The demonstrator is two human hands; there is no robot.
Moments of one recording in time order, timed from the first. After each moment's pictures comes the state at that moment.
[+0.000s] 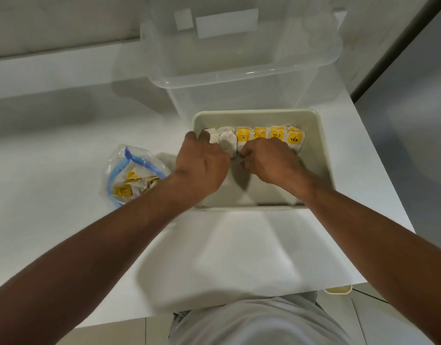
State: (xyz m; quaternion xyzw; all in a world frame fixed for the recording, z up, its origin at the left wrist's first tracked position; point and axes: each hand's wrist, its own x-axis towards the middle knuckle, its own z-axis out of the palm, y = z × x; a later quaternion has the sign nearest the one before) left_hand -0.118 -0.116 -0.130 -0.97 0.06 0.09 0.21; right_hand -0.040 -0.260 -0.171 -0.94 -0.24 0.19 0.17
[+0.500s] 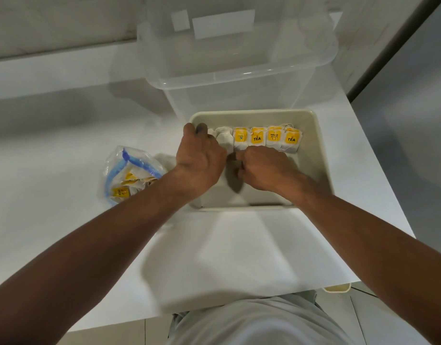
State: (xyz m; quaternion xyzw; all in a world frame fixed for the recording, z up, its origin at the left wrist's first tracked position) left_hand -0.102 -0.116 -0.136 -0.95 0.03 0.13 0.28; right_hand -0.049 -0.255 -0.184 -0.93 -0.33 0.15 0.11
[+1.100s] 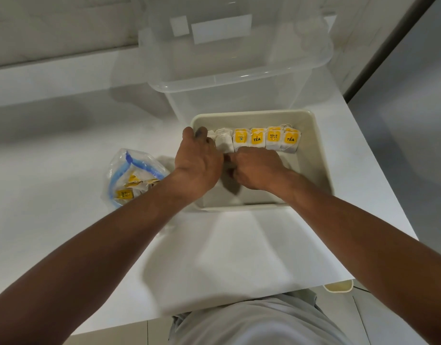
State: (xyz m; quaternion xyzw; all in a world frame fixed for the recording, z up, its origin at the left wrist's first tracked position) left_hand -0.109 -0.113 -0.132 -0.95 0.05 0.13 0.29; right_hand -0.058 -0.241 -0.172 -0.93 -0.34 0.14 0.08
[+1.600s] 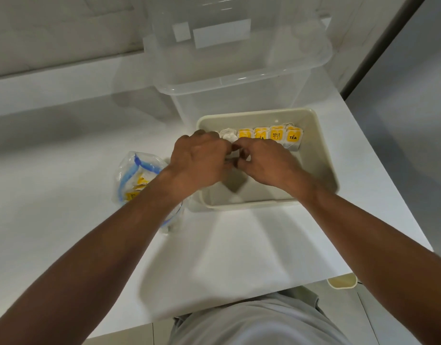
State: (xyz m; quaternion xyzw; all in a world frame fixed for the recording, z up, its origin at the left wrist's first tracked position) left_hand -0.118 -0.092 -0.114 -1.00 0.04 0.04 0.01; right_hand -0.064 -0.247 -0.152 -0.93 -0.26 0.15 0.22
